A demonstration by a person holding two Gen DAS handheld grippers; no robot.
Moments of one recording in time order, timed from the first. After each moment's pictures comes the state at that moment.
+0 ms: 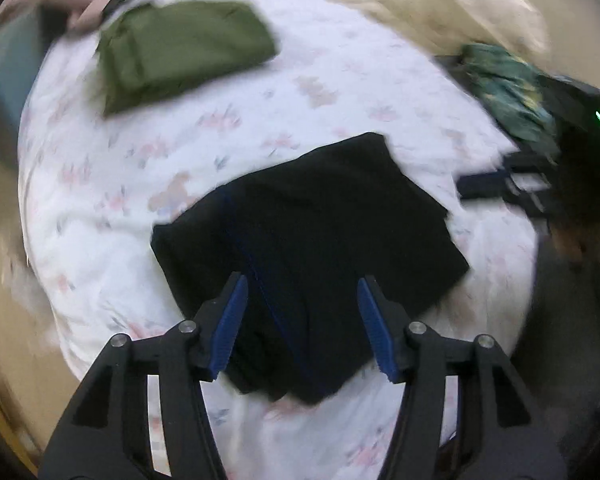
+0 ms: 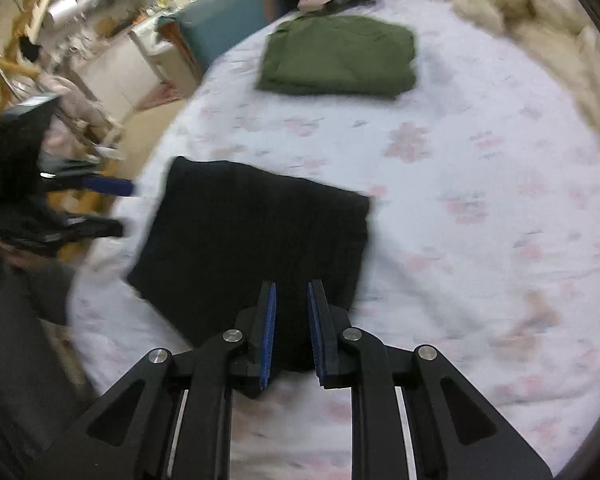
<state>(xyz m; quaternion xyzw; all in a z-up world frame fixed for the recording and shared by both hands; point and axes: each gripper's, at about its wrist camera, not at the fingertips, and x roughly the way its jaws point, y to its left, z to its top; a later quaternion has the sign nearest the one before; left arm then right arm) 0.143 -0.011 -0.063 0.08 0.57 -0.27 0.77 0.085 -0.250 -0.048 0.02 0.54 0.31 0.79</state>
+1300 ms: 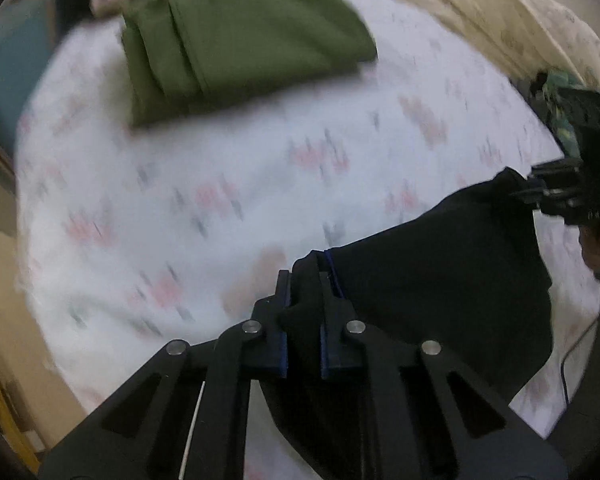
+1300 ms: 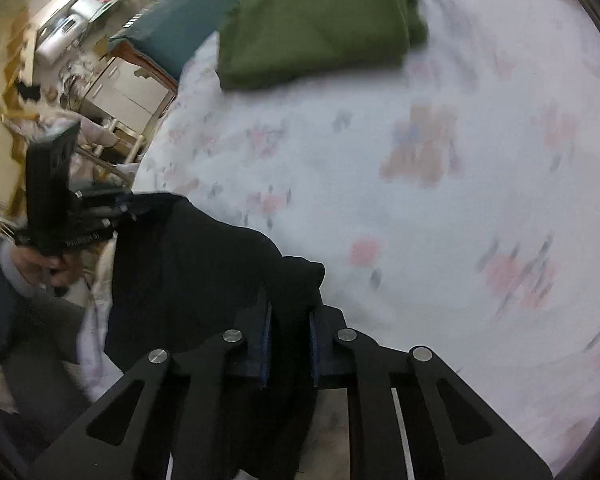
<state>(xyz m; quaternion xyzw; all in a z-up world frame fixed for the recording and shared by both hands) 0.257 -0.003 -0.098 0.09 0.54 -0.23 0.81 0.209 -0.276 -0.091 0.08 0.52 0.30 0.79</state>
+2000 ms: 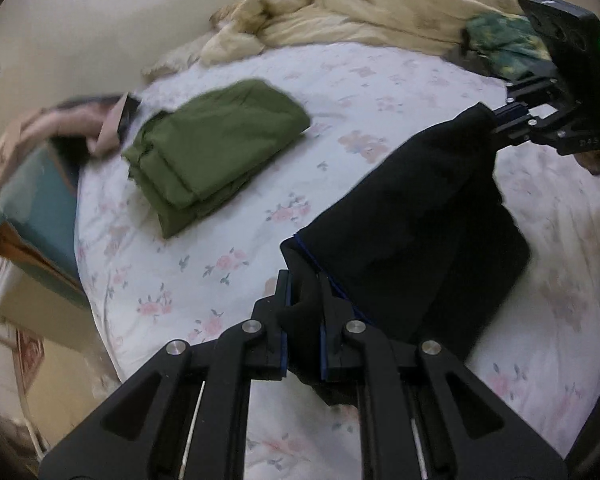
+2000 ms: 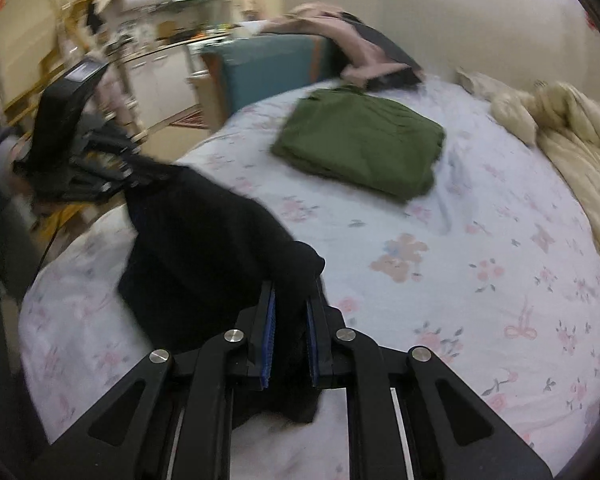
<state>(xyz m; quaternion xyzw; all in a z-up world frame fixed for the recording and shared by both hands) 0.157 -0.018 -0.043 0.26 0.38 -0.28 0.84 0.101 -0.260 -0.034 -0.12 0.36 0.35 0.86</state>
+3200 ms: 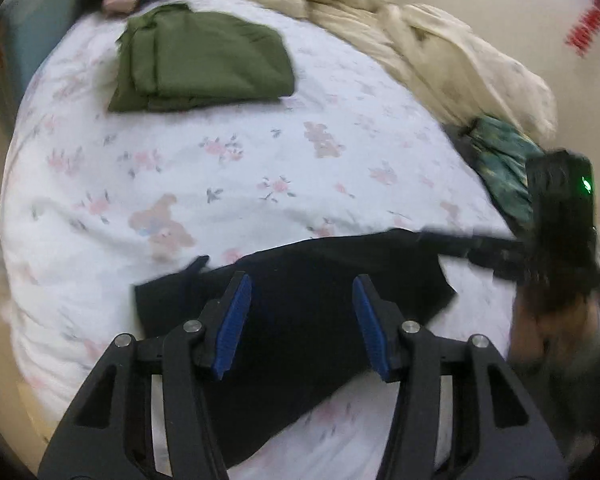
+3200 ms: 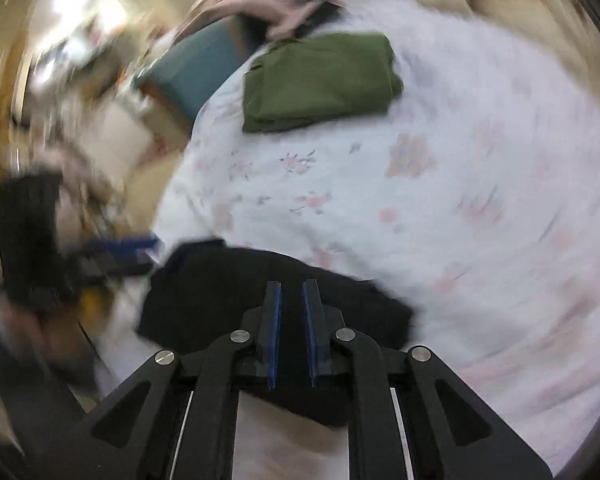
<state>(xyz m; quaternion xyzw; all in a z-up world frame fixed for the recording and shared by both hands) 0.155 -0.025 -0.060 -0.06 0.51 -0.26 0.82 0.115 -0.256 -0.078 0.19 0.50 0.24 0.81</state>
